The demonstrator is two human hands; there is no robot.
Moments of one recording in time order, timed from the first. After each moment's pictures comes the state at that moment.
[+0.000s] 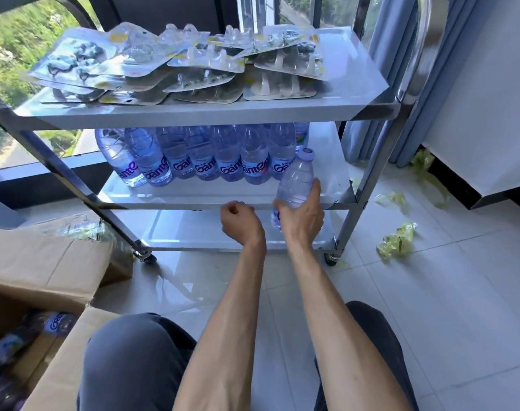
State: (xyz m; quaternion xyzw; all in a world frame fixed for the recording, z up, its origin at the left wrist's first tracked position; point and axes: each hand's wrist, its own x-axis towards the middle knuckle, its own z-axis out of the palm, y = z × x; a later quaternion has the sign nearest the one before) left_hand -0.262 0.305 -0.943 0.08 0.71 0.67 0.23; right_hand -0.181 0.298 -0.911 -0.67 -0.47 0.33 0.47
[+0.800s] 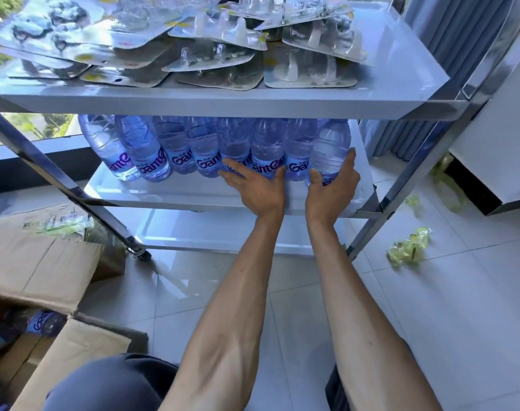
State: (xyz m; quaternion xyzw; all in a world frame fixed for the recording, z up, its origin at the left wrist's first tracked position) left_hand -0.284 0.398 -0.956 0.31 0.80 0.50 0.14; right_hand -0.191 0.394 -0.938 -0.63 -0.49 0.21 0.57
